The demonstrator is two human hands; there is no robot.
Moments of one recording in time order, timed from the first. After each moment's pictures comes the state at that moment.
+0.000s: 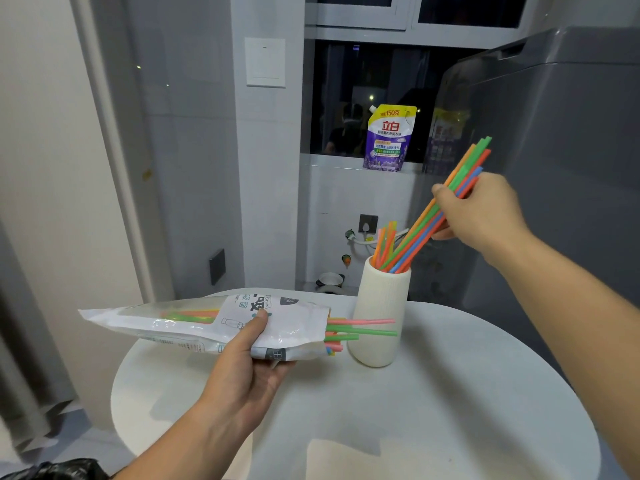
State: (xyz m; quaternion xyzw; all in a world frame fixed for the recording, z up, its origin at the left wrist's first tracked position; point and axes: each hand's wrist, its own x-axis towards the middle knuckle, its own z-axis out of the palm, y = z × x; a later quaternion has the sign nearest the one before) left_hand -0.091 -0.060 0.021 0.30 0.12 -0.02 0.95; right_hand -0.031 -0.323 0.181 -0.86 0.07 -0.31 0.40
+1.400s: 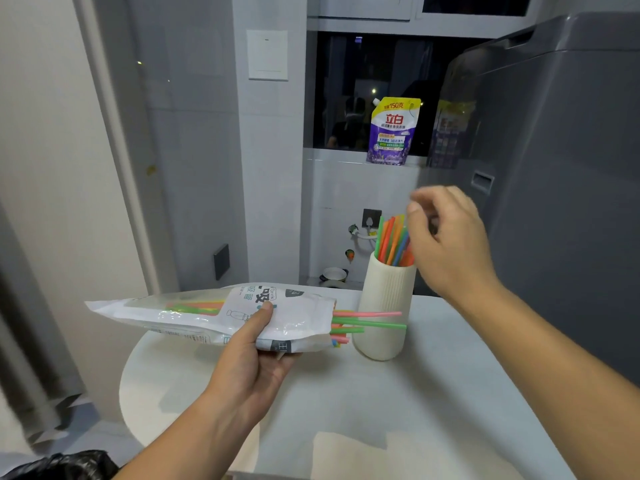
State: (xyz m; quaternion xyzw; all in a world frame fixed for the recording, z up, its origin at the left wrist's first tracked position) left_hand -0.091 -0.058 0.022 0.31 0.12 -0.03 0.94; right_hand -0.051 -0.285 0.129 -0.86 -0.09 -0.42 0.29
